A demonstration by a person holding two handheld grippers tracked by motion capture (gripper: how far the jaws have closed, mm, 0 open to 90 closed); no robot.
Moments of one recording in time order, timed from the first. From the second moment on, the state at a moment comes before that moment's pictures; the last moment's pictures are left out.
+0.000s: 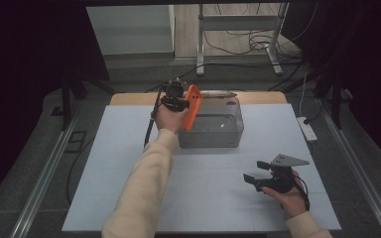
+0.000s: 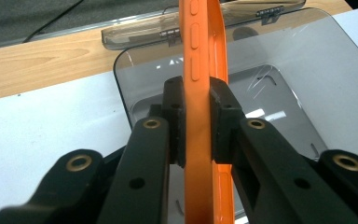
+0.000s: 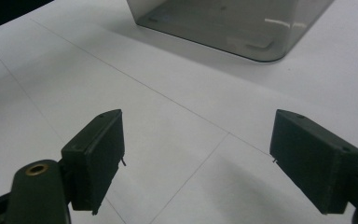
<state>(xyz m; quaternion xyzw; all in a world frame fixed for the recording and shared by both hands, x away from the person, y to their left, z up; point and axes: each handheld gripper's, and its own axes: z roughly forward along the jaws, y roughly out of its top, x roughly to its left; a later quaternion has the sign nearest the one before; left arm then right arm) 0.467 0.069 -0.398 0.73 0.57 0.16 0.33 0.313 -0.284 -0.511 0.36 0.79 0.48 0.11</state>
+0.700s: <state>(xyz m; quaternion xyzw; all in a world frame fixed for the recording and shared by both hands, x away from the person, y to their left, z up) 0.471 0.068 -0.402 0.73 0.58 0.17 0.31 0.313 -0.284 -0.512 0.36 0.79 0.48 0.11</state>
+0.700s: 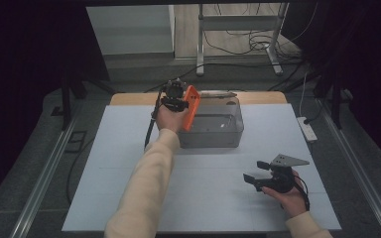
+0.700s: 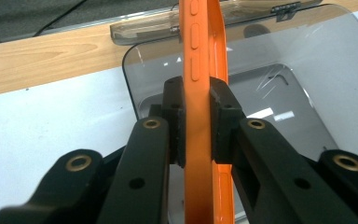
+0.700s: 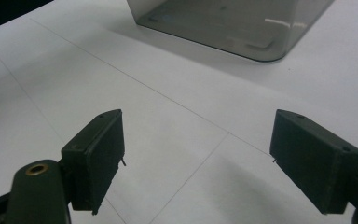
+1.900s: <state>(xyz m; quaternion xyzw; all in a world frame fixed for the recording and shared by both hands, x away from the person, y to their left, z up) 0.475 0.069 -0.411 0.73 0.60 0.19 0.28 0.313 -0.284 -0.511 0.36 0.80 0.47 0.11</state>
